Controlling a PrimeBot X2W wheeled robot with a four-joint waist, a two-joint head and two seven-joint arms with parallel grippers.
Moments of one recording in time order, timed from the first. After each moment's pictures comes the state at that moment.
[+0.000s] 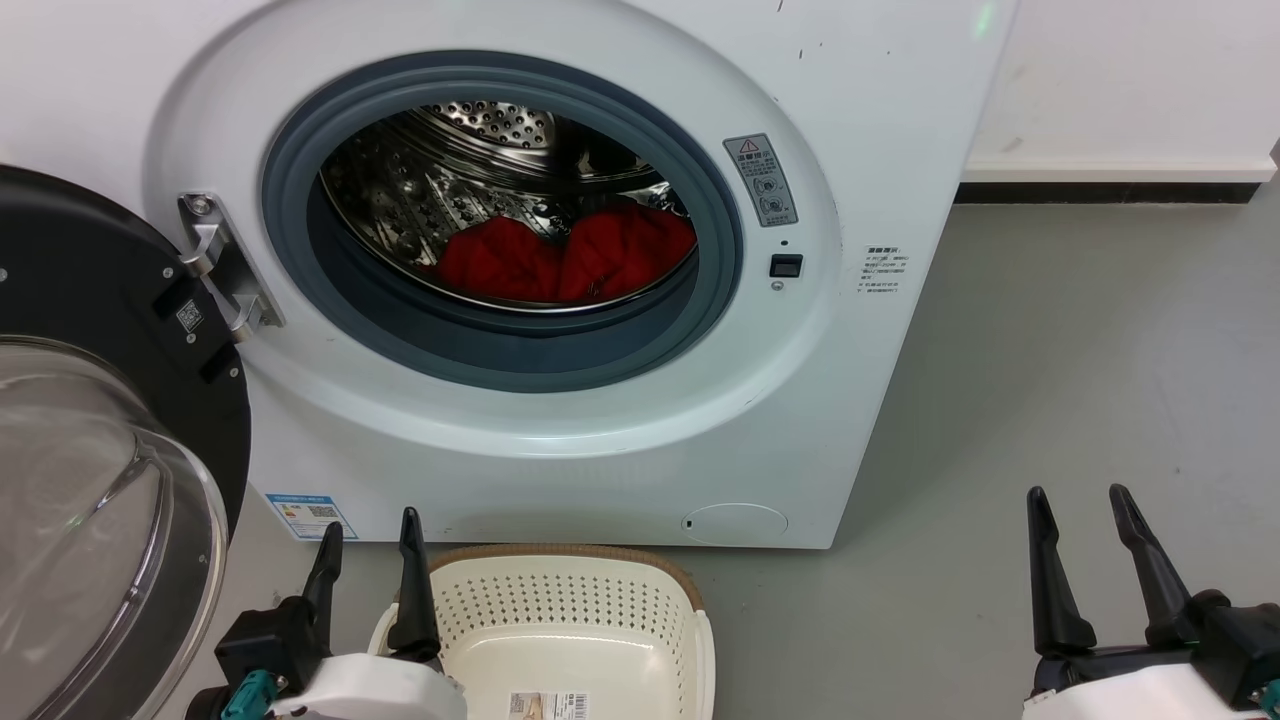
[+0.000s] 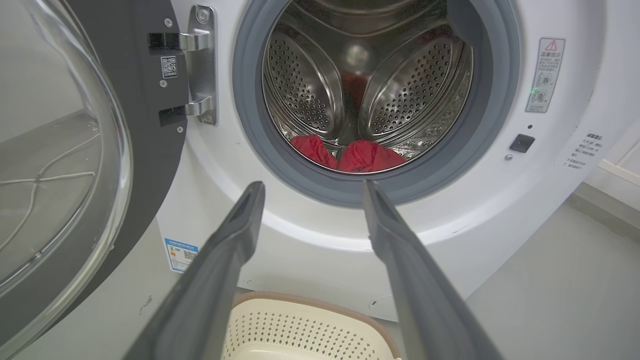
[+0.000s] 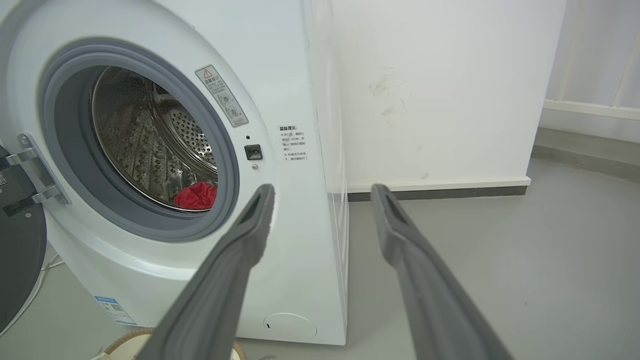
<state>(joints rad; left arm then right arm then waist) 0.04 0.05 -0.04 0.12 -0.28 0.04 -0.22 0.11 -0.05 -0.04 -0.03 0.16 0.13 -0.22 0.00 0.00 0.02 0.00</state>
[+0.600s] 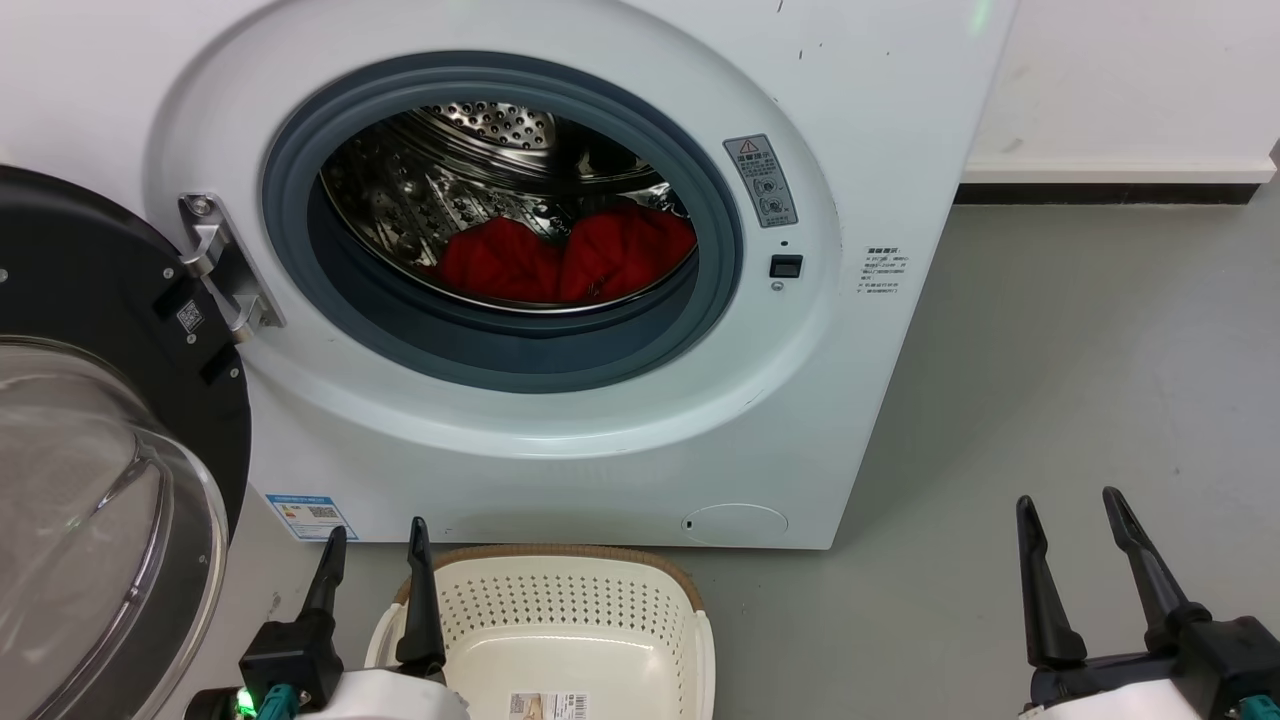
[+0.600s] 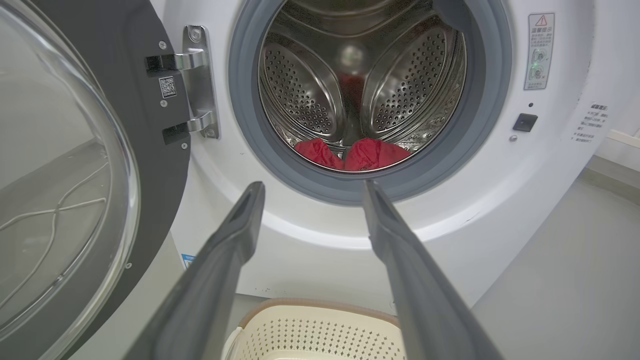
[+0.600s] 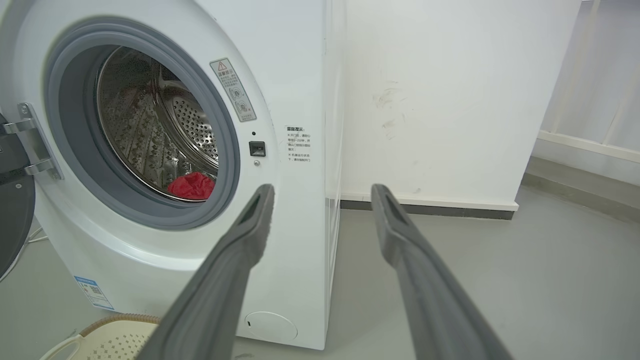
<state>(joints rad) 0.05 0.05 -0.04 0.13 -0.17 0.05 -0.26 0.13 -0.05 -0.04 -0.05 0.05 0.13 -0.26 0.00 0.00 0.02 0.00</state>
